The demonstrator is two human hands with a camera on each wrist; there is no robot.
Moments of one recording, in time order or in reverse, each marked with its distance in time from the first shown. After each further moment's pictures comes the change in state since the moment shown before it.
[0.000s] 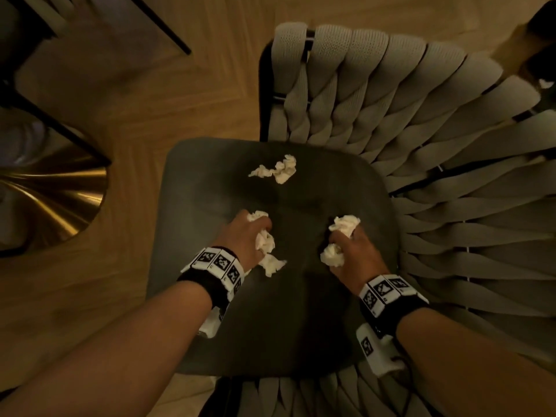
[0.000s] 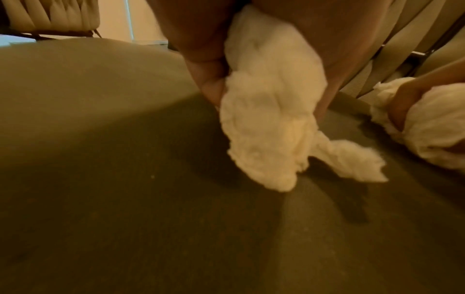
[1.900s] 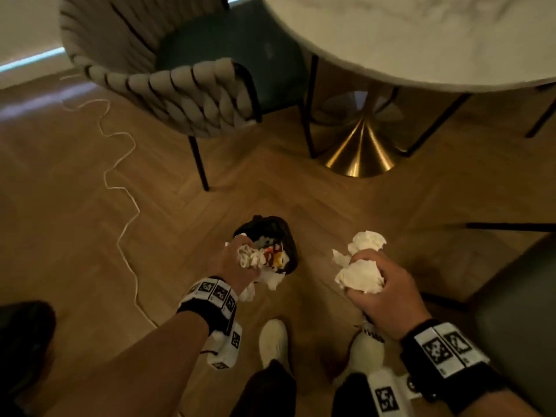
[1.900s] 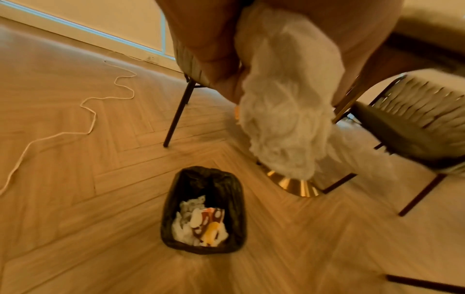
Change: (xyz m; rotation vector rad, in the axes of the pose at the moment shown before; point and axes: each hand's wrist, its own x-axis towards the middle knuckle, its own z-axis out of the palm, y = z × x) left_hand -0.586 -0.509 0.085 -0.812 0.725 -0.783; right_hand -0.305 -0.524 0.305 0.197 -0.400 -0.674
